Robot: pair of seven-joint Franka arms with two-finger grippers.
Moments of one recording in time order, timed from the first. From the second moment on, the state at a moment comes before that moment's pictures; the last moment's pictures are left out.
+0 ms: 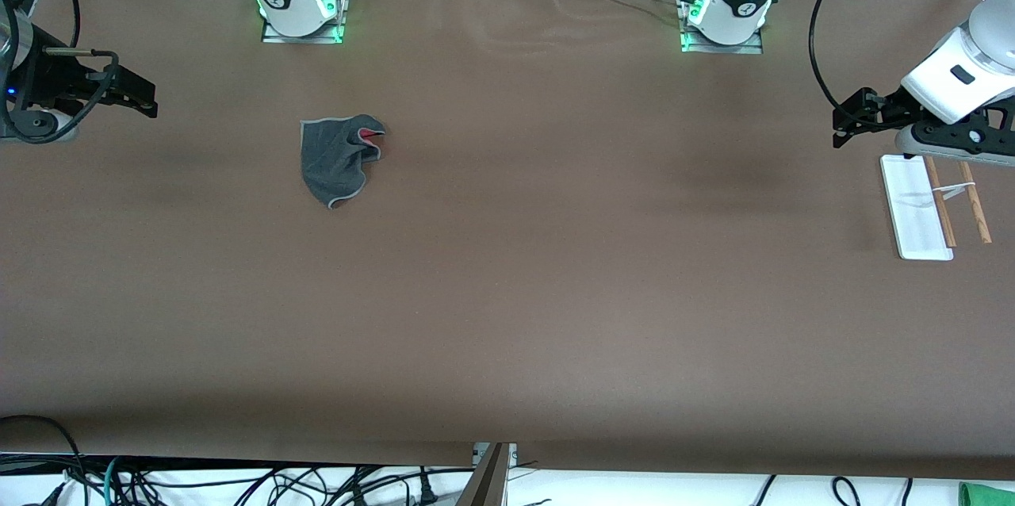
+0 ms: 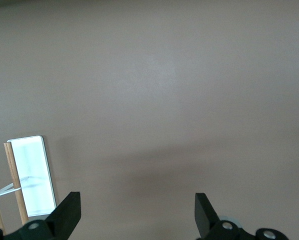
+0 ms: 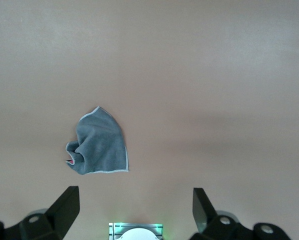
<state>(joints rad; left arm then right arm) 0.10 -0.06 -0.14 -1.76 0.02 1.73 0.11 -0.03 0.06 0.10 -1.49 -0.06 1.42 0.02</state>
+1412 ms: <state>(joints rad) 0.10 -0.06 -0.14 -1.76 0.02 1.72 0.11 -0.02 0.11 0.13 -1.51 -0.04 1.44 0.02</state>
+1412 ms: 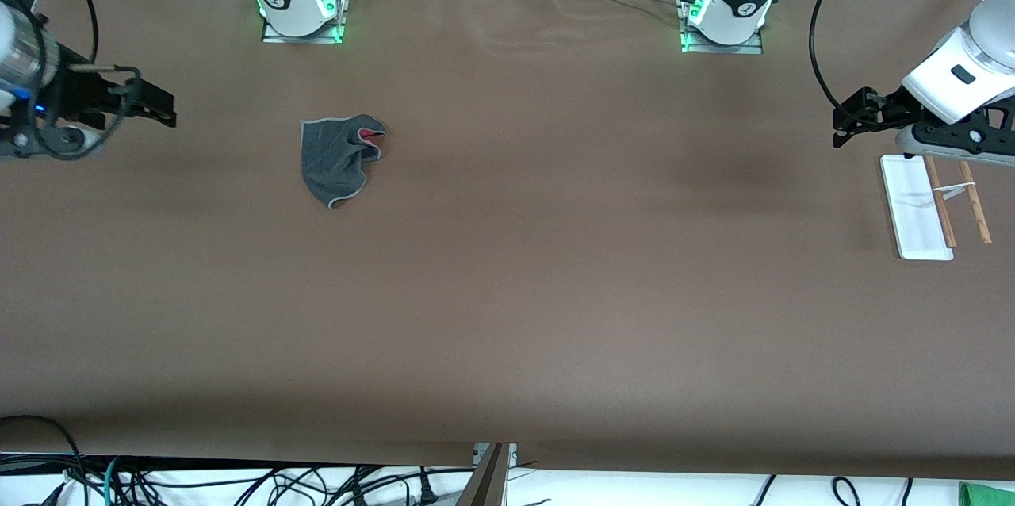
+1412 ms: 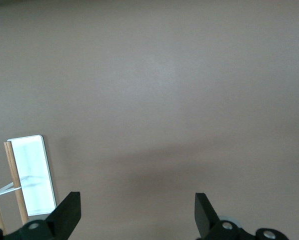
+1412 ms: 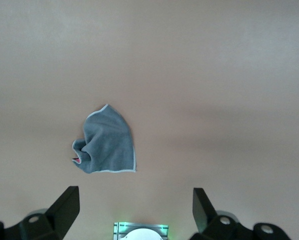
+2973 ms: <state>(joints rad) 0.10 -0.05 -0.14 -1.76 0.02 1.72 0.11 0.07 0.56 0.18 -1.80 -0.07 2.08 0.09</state>
